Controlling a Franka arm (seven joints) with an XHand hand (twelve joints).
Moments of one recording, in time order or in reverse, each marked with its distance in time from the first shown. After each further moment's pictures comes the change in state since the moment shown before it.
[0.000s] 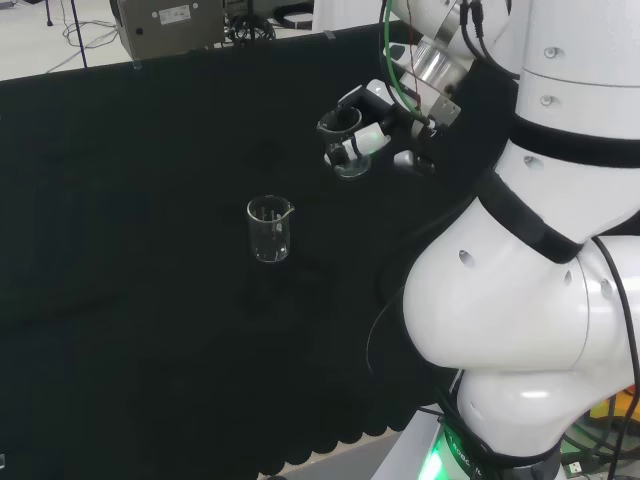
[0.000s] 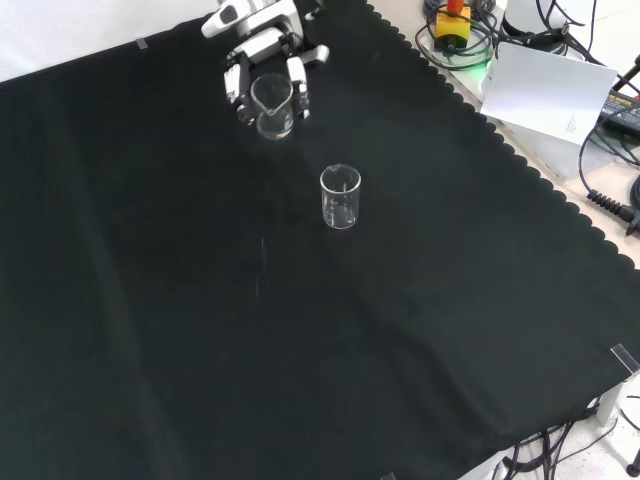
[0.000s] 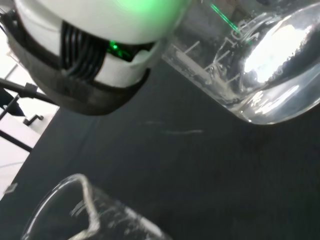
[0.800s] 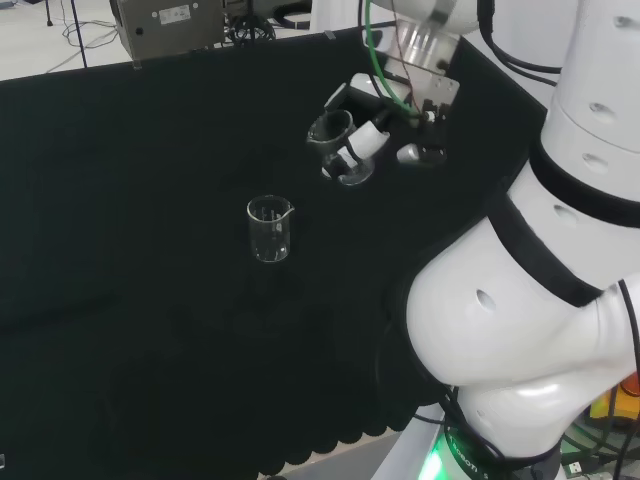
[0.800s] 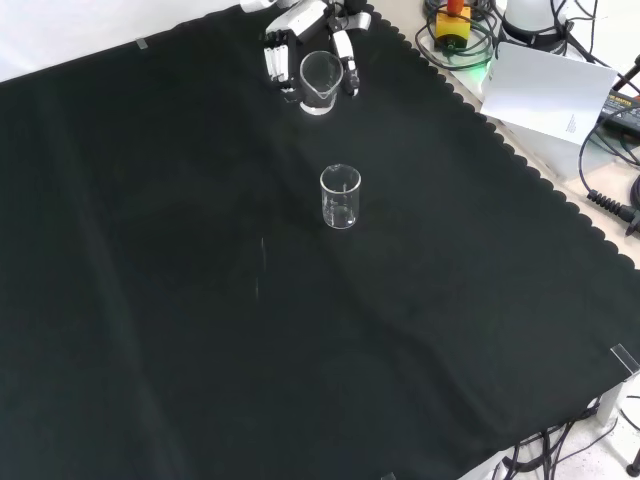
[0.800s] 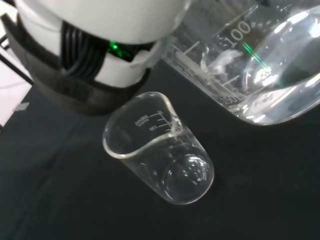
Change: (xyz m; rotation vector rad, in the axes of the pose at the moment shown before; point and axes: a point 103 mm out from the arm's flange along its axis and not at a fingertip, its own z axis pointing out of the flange) arm 0.078 -0.050 -0.009 0.150 -0.191 -0.034
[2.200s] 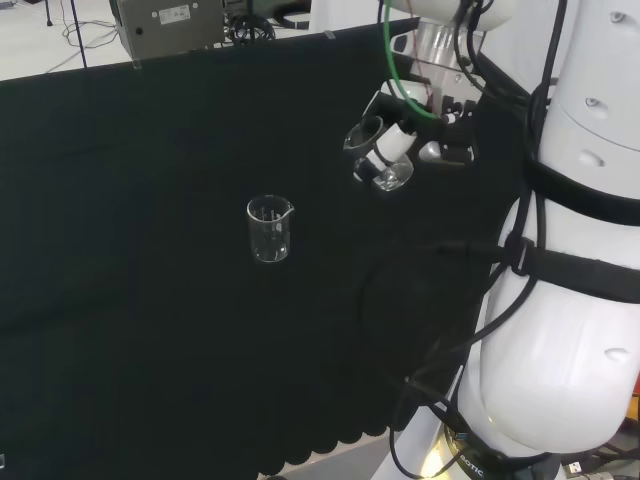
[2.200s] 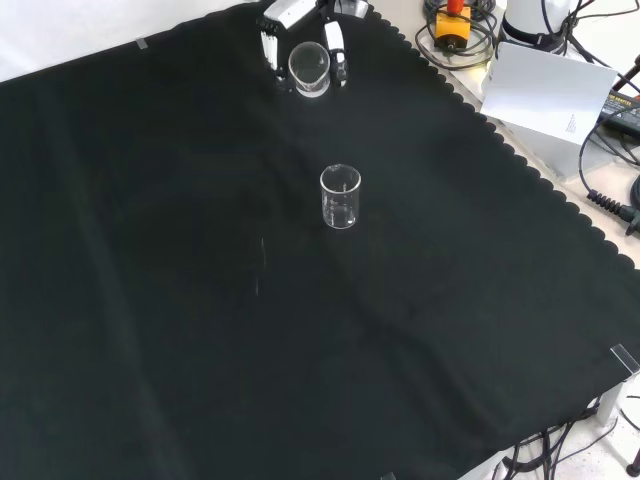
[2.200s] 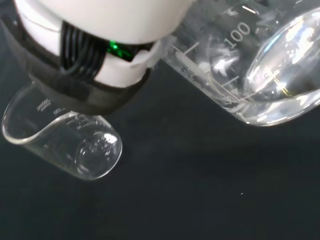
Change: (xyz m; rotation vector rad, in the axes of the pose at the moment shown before) arm -0.038 -0.028 -0.006 0.065 -0.063 0.256
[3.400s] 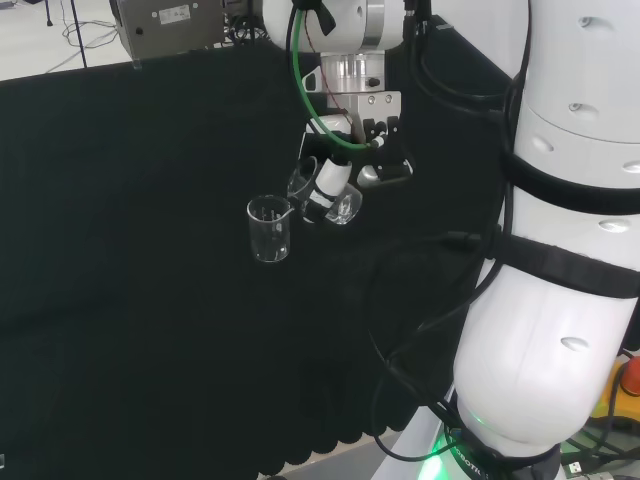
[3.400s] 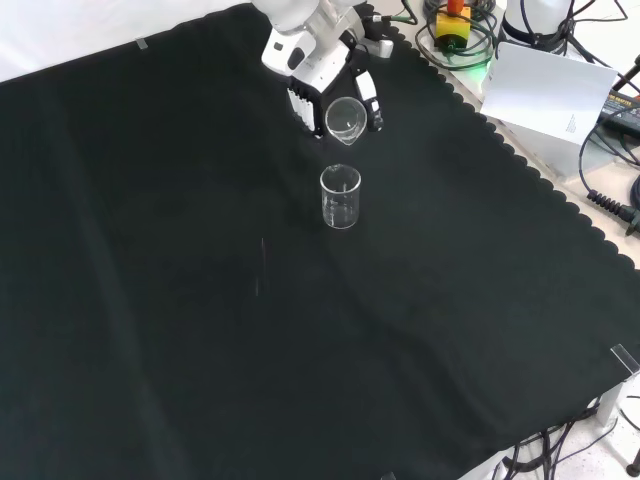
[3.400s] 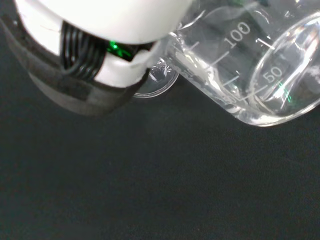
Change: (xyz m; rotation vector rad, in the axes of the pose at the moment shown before) arm 0.076 0.020 0.055 0.200 -0.196 -0.058
